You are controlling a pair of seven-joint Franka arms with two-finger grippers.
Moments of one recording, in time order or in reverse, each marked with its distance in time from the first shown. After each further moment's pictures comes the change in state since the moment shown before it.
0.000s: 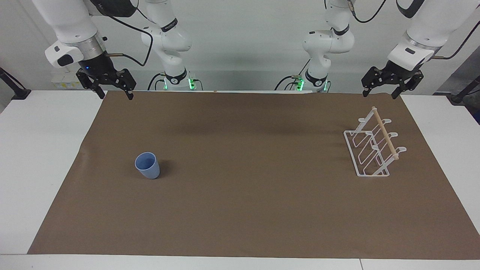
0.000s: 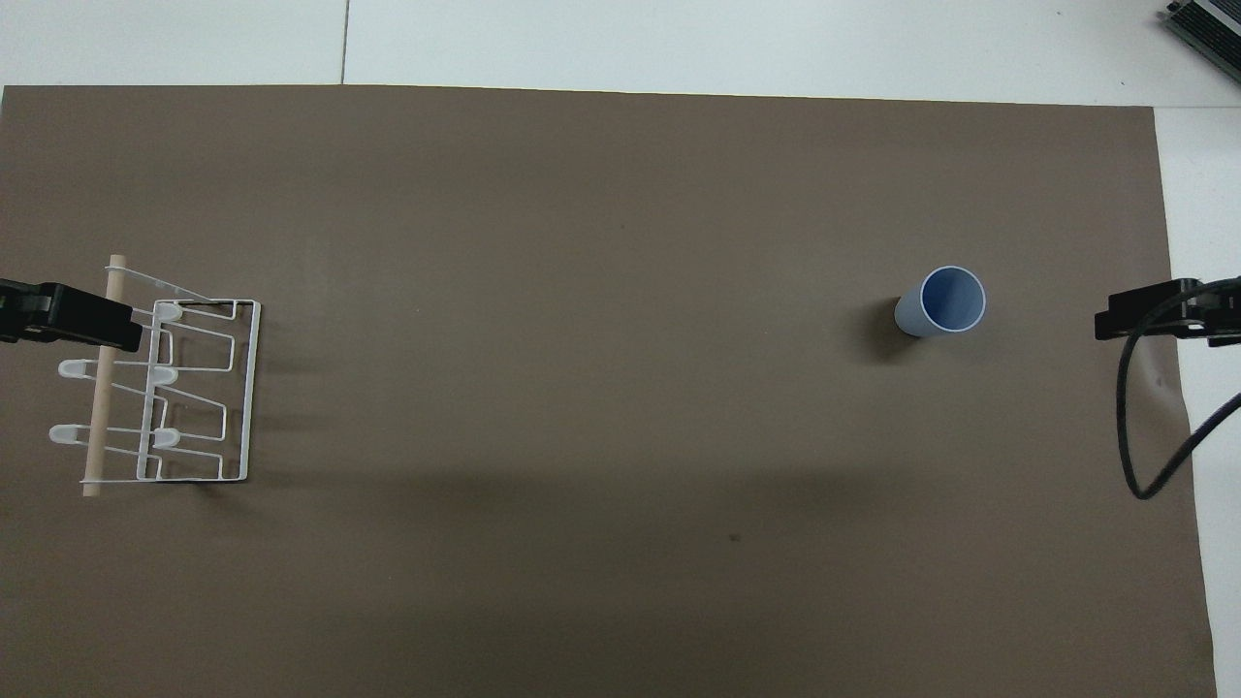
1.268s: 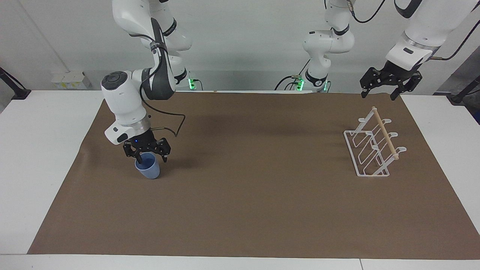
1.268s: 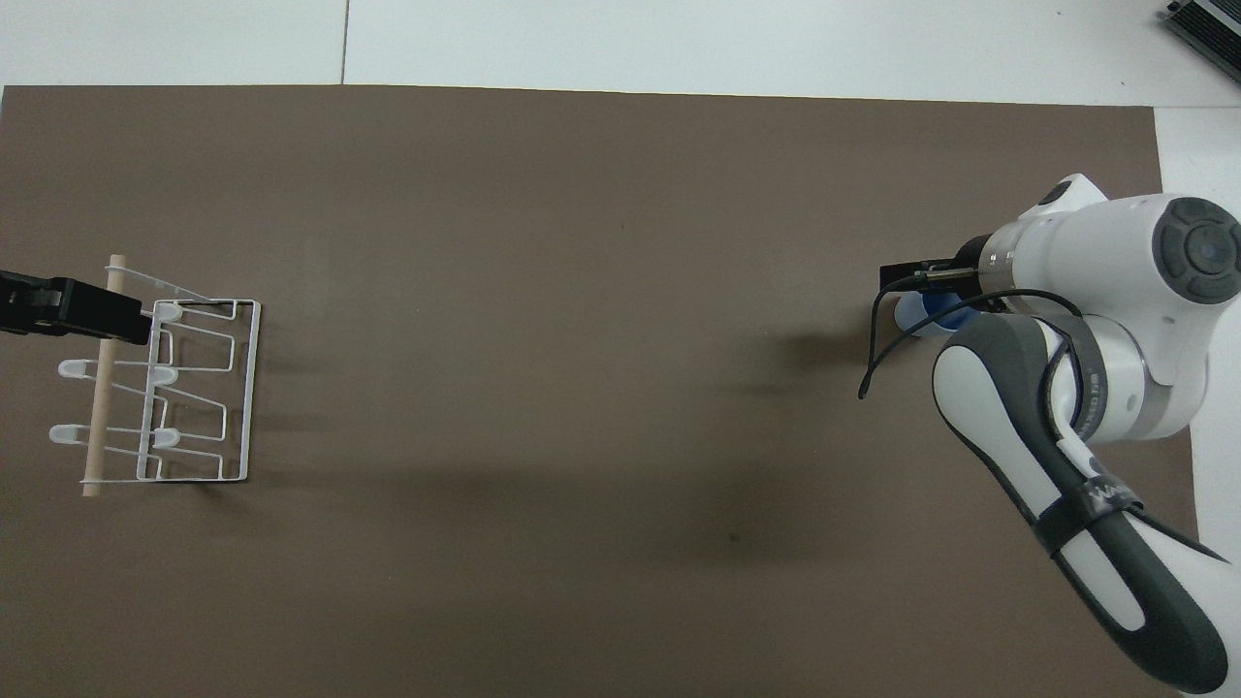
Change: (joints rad) left arm -0.001 0.000 -0.008 -0.006 -0.005 0.026 0.000; right arm 0.099 0.241 0.005 -0.344 0.001 0.715 0.001
